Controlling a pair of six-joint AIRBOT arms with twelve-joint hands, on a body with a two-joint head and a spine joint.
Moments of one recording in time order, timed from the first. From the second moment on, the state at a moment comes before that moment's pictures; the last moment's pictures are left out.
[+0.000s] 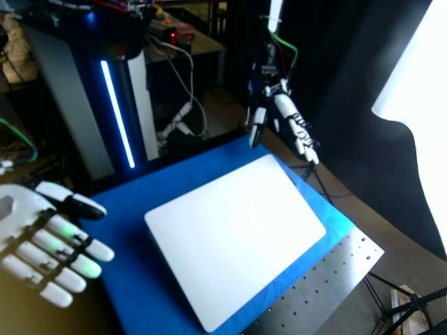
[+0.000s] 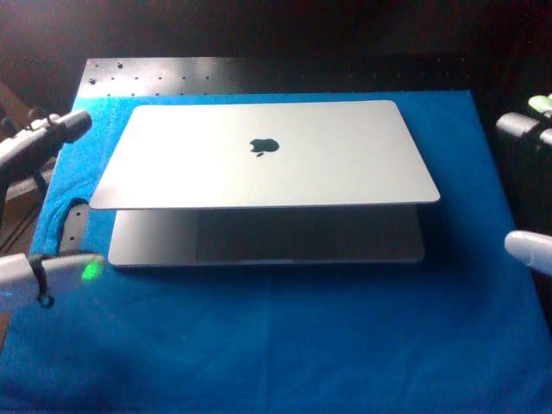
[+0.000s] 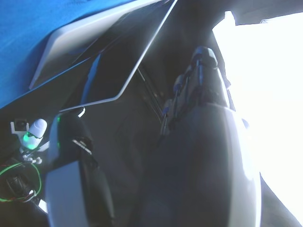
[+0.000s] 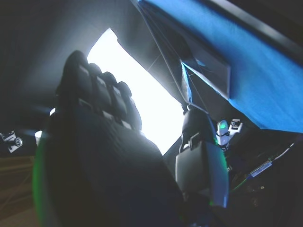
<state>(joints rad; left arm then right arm) 1.32 -0.90 0.96 -0.40 -1.31 0.76 -1.30 -0.90 0.95 0.35 1.30 -0.95</state>
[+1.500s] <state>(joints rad) 1.32 -0.91 0.96 -0.40 -1.30 0.76 -1.27 -0.99 1.02 0.28 1.14 -0.86</state>
